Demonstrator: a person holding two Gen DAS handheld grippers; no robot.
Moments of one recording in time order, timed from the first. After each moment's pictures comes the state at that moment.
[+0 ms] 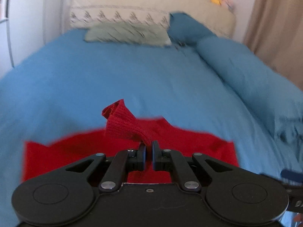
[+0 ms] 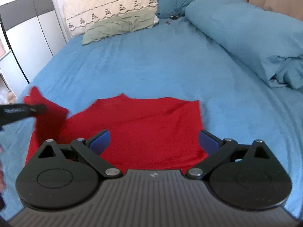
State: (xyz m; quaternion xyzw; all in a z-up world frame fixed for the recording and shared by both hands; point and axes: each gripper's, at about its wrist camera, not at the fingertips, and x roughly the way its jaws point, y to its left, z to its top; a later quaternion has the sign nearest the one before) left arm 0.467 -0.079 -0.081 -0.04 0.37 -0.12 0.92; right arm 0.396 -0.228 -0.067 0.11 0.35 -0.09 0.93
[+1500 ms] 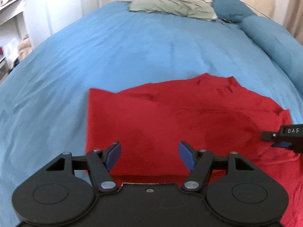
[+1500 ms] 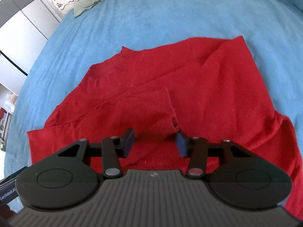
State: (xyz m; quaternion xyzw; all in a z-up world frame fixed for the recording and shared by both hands) left arm 0.440 0.034 -0.141 -0.02 0.43 0.01 0.90; right arm 0.489 -0.209 -0.173 0.22 0.46 -0.05 0.86
